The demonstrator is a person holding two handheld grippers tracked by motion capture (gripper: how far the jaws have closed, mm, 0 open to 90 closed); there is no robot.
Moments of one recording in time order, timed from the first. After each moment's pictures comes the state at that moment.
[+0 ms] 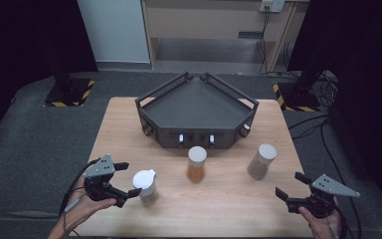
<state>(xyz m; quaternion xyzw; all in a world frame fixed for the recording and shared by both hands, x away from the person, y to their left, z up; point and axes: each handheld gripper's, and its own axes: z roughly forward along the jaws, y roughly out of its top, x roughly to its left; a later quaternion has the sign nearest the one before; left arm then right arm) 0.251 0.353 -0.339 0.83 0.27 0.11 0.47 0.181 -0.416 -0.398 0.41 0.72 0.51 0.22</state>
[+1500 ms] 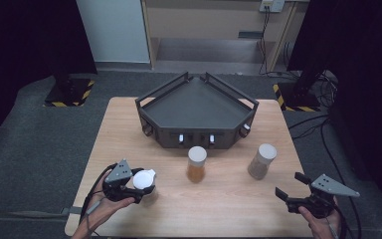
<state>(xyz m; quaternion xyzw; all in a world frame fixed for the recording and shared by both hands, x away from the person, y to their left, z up) 0.253 0.320 -0.376 0.83 0.28 0.13 0.46 0.181 -0.416 -0.397 0.41 0.72 0.51 0.22</state>
